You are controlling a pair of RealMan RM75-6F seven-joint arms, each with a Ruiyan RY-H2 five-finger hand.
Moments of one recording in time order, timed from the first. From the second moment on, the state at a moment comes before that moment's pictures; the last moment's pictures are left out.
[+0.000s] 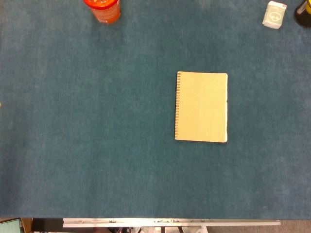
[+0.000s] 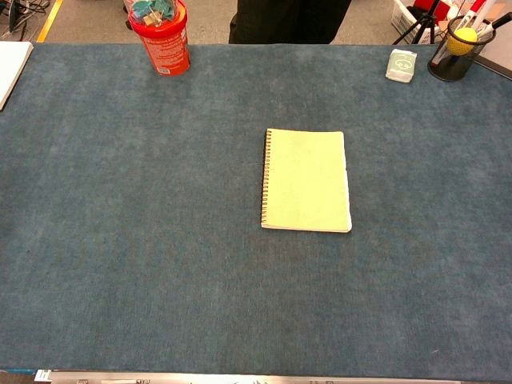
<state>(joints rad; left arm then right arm) -0.05 -1.06 -0.02 -1.71 1.54 1.52 0.04 0.10 -1.08 0.06 -1.59 -1.55 1.49 -0.09</state>
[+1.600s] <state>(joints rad) -0.03 -1.05 0.00 -1.69 1.54 1.53 -0.02 0.49 -1.42 0.00 -1.50 -1.74 0.98 -0.33</state>
